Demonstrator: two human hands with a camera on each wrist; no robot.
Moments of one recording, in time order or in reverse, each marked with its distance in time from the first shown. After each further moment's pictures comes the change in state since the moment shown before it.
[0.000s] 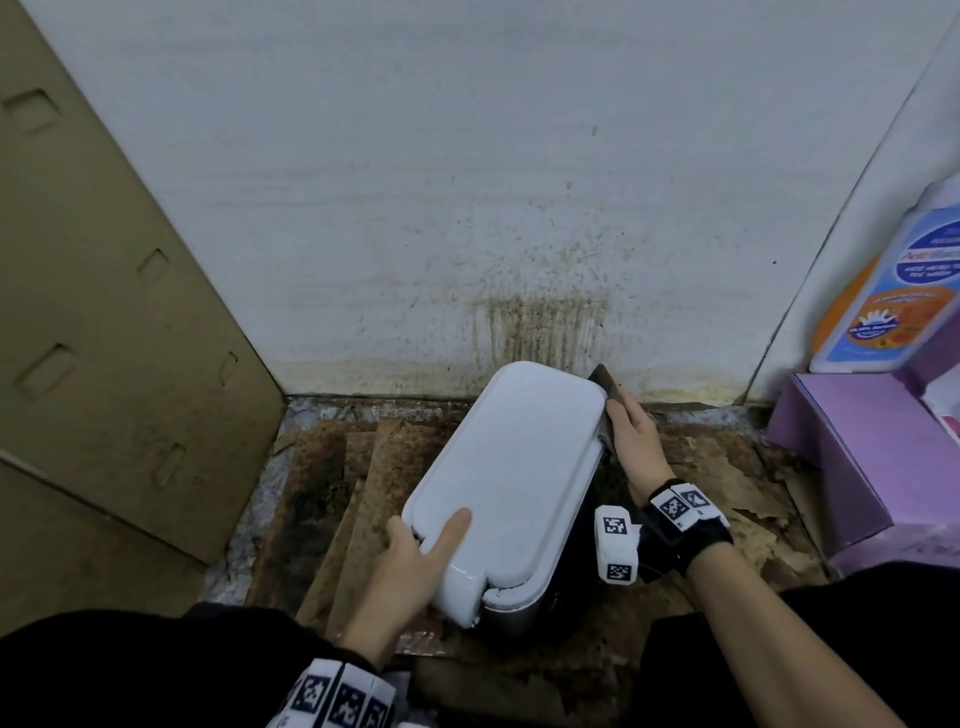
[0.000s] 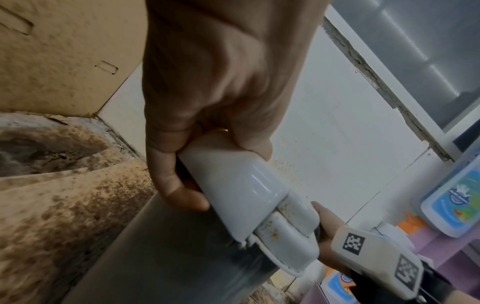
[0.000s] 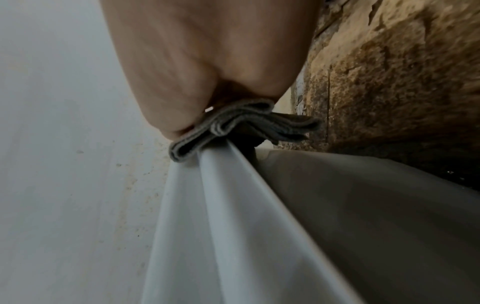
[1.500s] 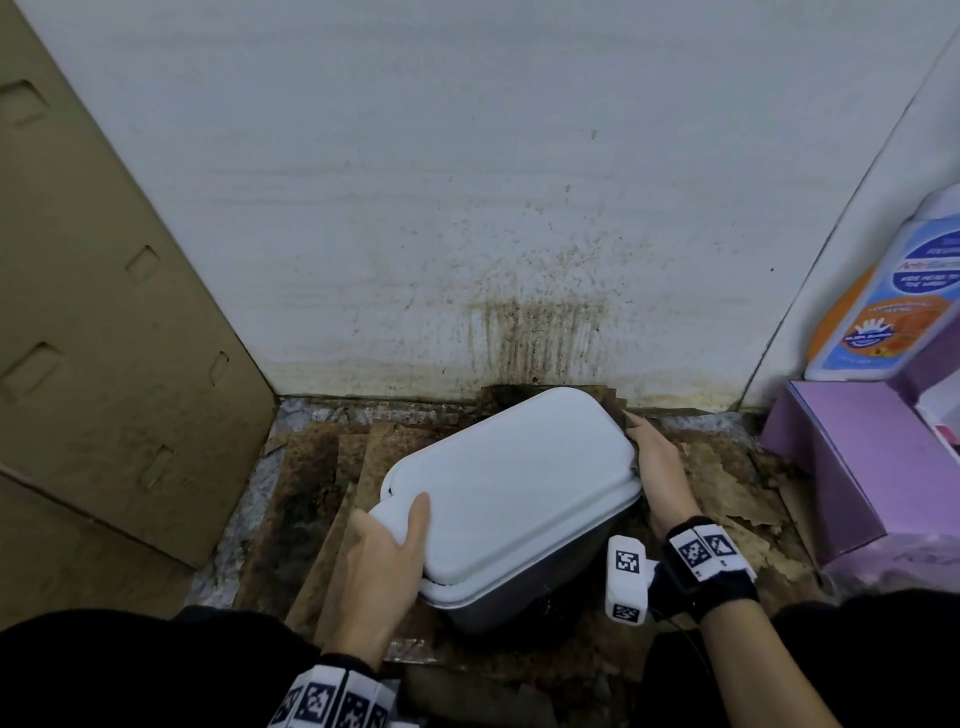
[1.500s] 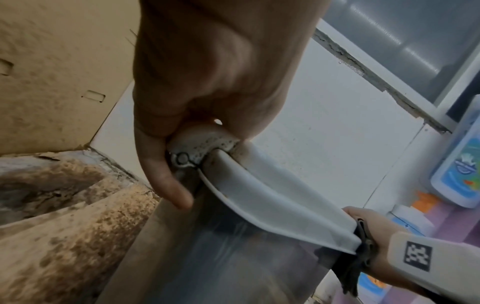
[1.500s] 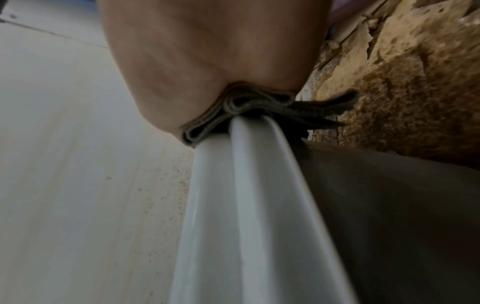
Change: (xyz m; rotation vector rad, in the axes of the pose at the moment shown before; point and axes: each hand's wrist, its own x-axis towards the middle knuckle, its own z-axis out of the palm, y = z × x) left_hand 0.010 0.002 -0.005 0.271 0.220 -0.018; right_hand -0.028 -0.004 -0.016 -0.024 0.121 0.129
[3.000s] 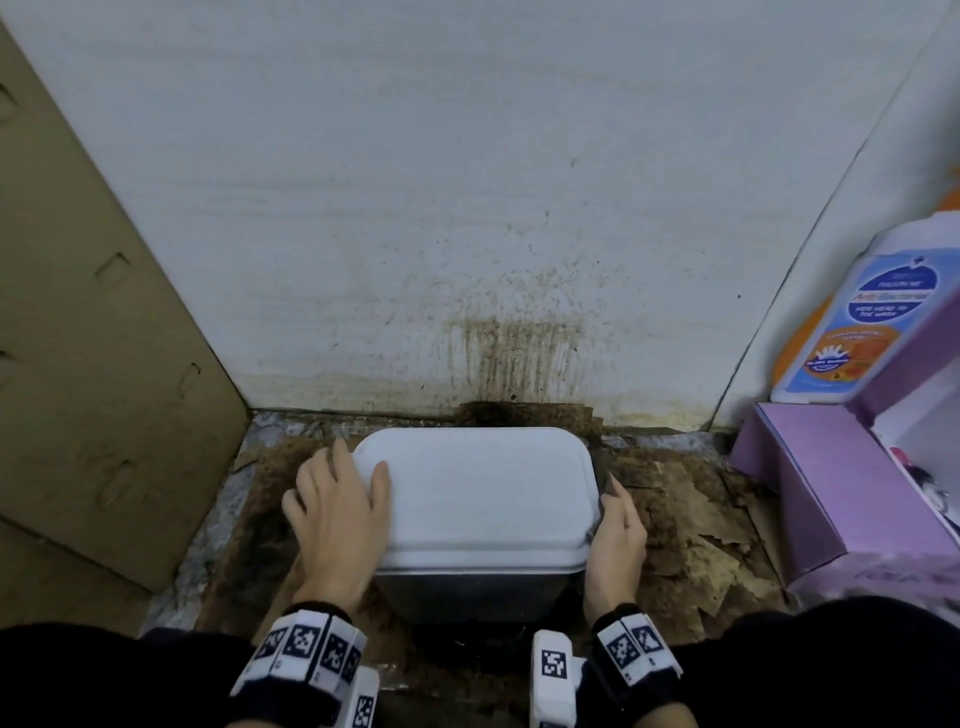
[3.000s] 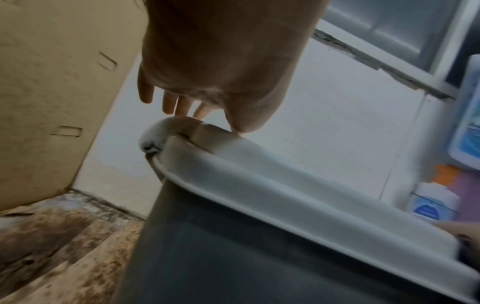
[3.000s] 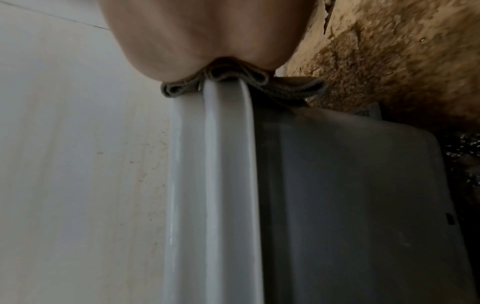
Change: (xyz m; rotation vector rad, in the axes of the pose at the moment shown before) left_hand 0.044 0.031 -0.009 0.380 0.335 0.342; right_hand -0.067 0.017 0.028 0.252 0.316 0.019
